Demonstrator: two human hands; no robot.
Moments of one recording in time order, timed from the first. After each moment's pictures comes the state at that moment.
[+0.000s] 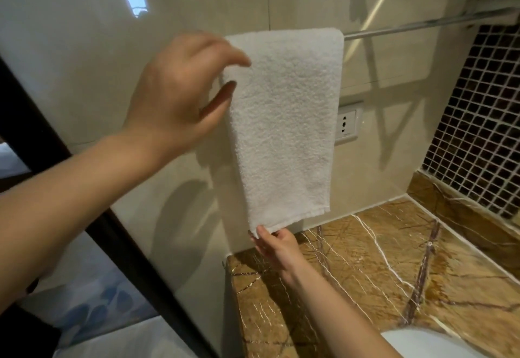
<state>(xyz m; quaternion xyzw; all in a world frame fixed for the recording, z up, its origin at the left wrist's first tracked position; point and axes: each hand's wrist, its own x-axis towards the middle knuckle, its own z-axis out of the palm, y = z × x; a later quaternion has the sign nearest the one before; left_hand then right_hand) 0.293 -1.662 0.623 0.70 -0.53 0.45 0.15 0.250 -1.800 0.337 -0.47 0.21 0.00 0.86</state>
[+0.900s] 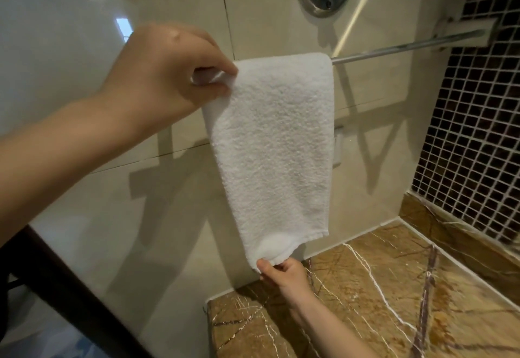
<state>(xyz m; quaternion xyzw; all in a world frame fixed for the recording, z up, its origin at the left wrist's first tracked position) 0.322 -1.720 0.669 0.72 -0.57 0.38 0.12 0.256 -1.848 0.323 -0.53 0.19 -0.10 0.82</state>
